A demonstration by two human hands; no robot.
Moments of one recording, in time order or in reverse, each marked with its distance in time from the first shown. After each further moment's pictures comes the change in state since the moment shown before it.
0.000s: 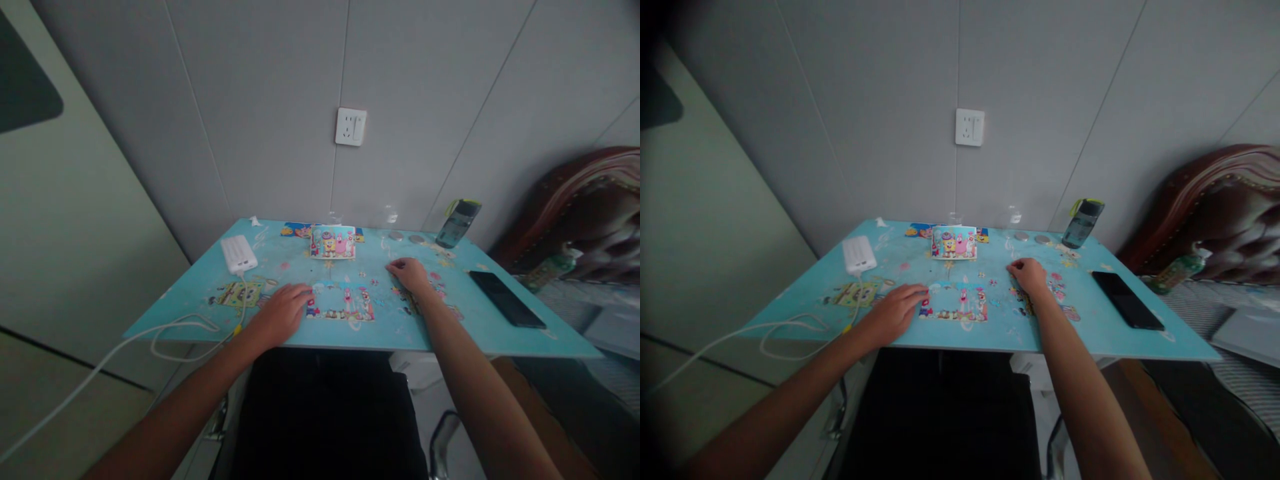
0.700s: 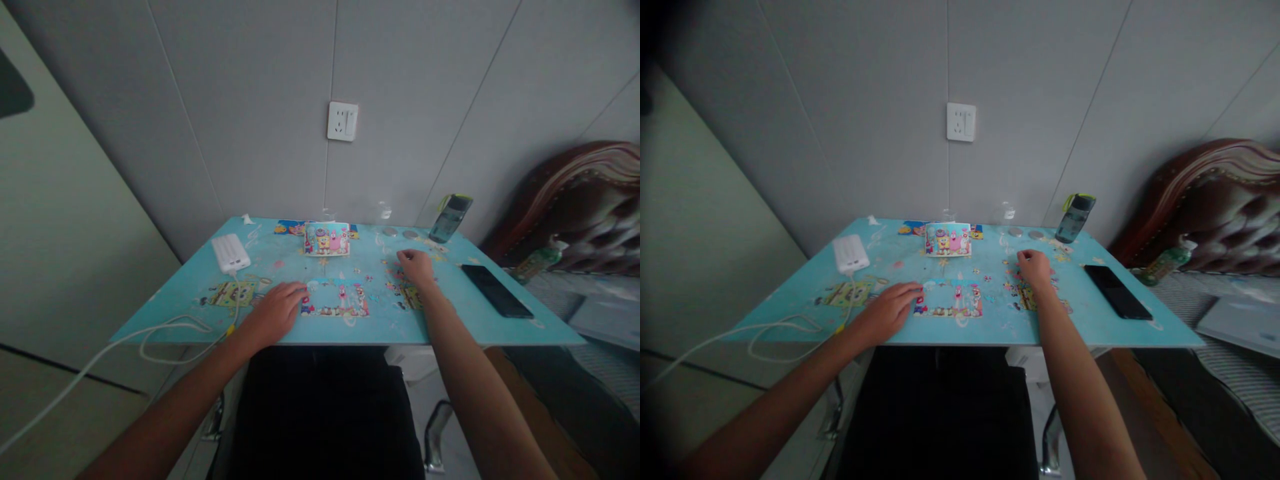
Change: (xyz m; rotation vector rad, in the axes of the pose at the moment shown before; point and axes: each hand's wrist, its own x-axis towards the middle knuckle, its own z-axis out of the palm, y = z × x) left_hand 0.000 -0.003 0.003 0.010 0.005 0.008; right_hand -0.008 0.002 -0.025 0.134 0.198 0.040
